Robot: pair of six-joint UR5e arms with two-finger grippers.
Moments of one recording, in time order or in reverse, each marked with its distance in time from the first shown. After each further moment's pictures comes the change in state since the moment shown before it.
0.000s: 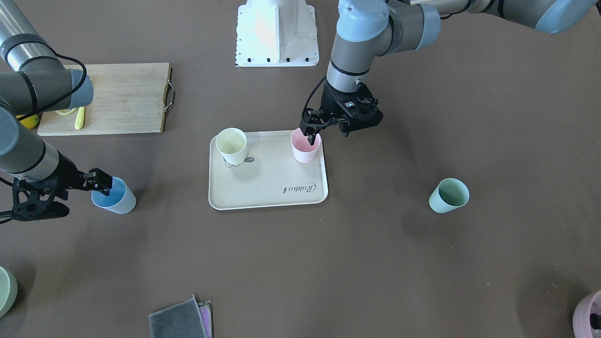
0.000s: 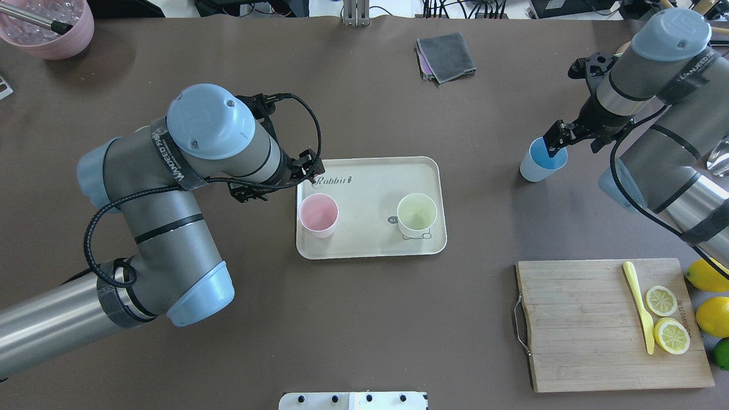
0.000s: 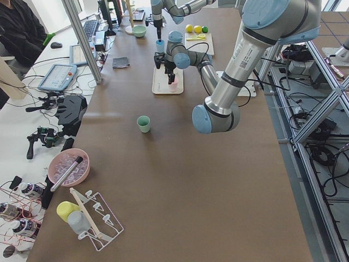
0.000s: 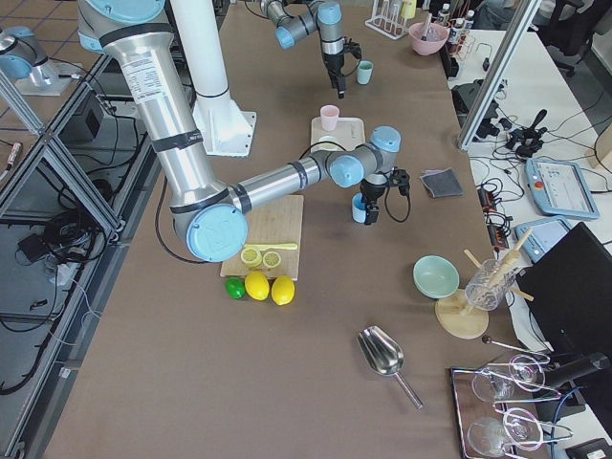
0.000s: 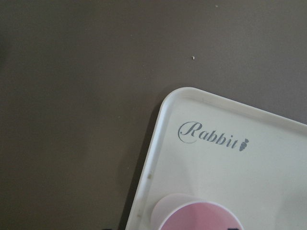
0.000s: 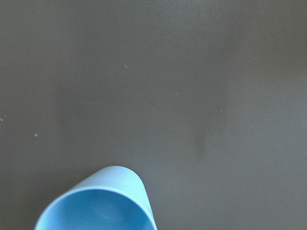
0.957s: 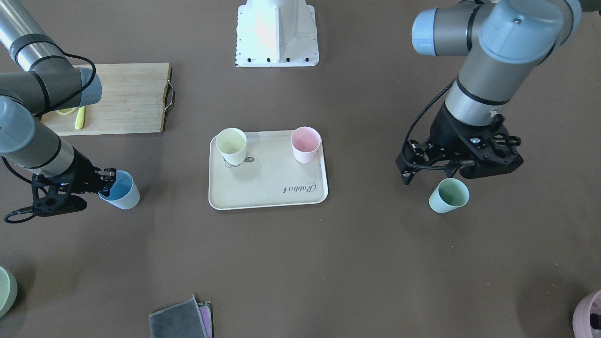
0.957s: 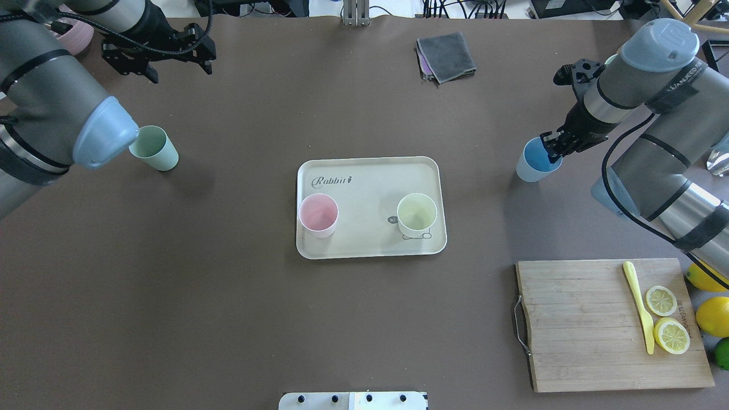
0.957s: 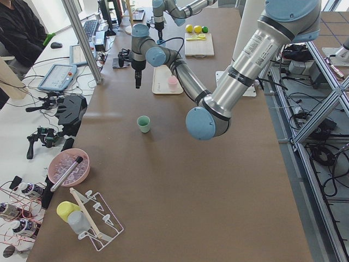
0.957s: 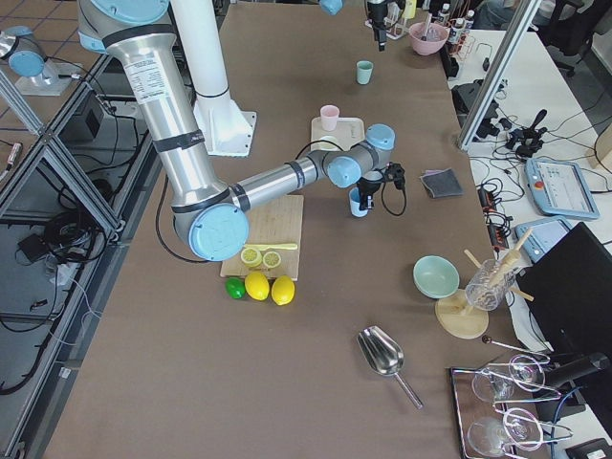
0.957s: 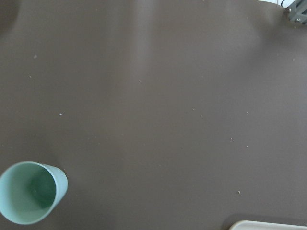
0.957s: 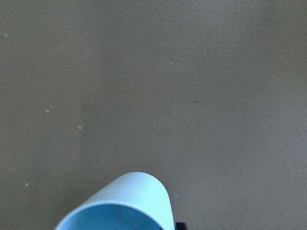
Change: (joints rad) left arm -0.404 0.015 0.072 0.079 -0.221 0.520; right arm -0.010 0.019 0.009 0.057 0.043 0.021
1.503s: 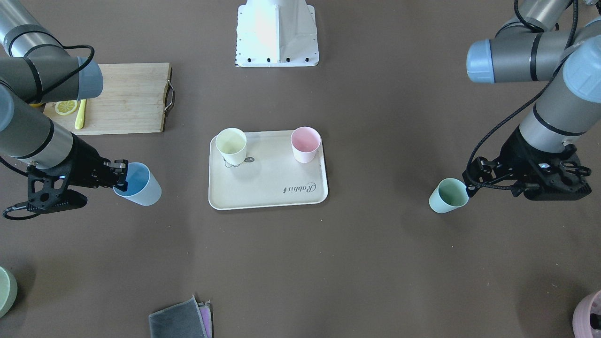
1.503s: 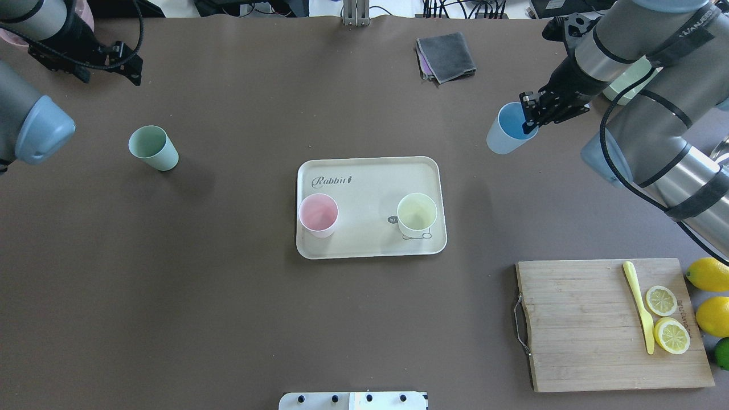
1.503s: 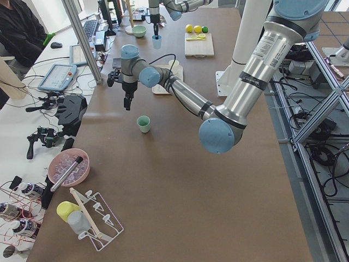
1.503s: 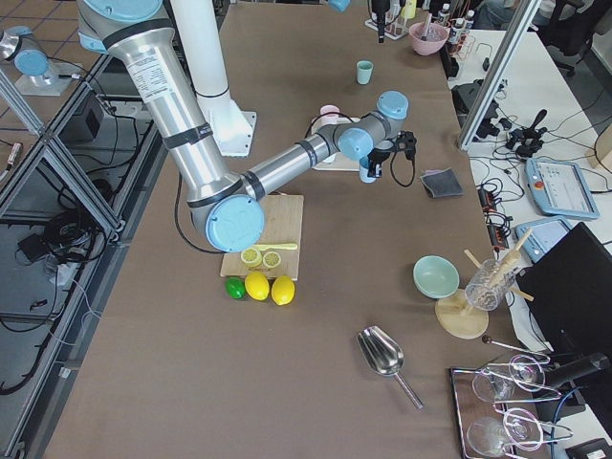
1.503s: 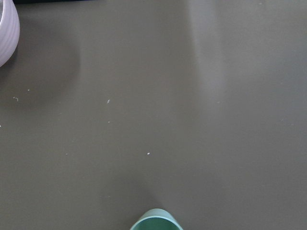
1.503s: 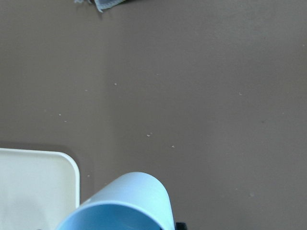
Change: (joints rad) left arm -0.079 0.201 0.064 -0.166 -0.023 0.290; right arm 0.037 0.114 0.069 -0.072 0.116 0.135
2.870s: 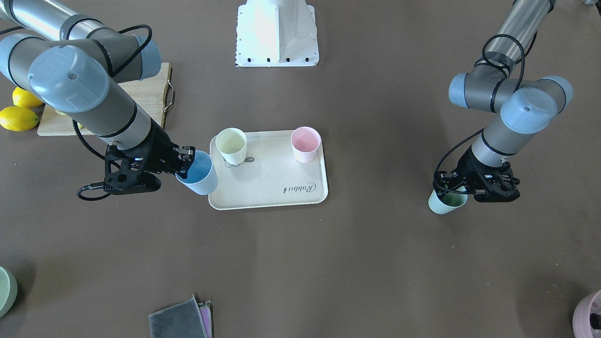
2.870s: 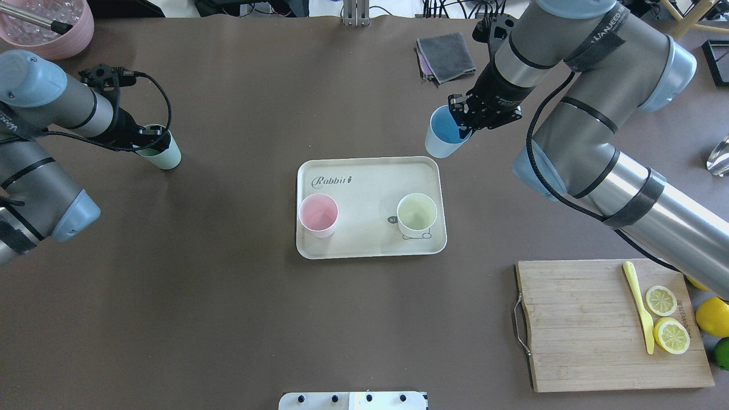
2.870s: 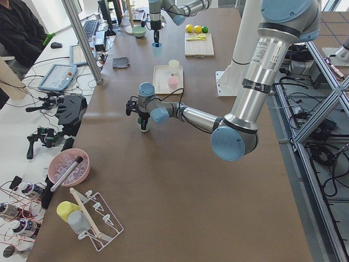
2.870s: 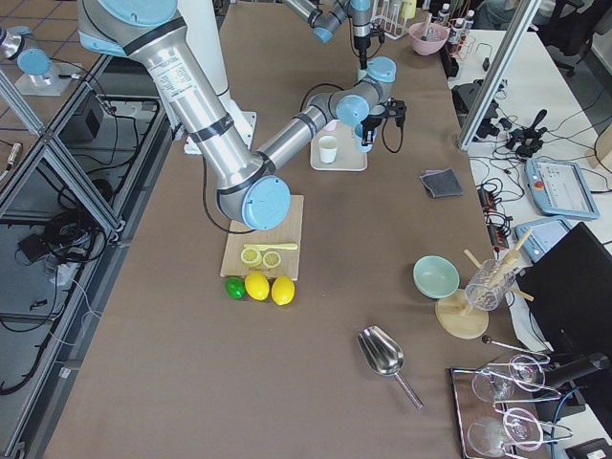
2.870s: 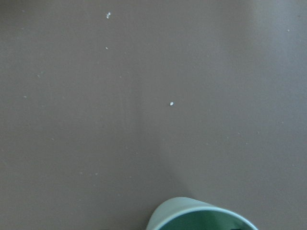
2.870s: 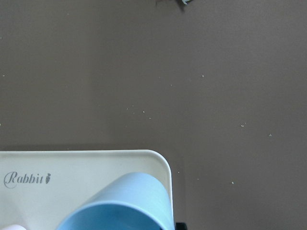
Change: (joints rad) left arm 0.182 0.089 0.188 -0.430 0.045 -0.268; right arm -0.128 0.143 -0.008 -0.042 -0.099 0.192
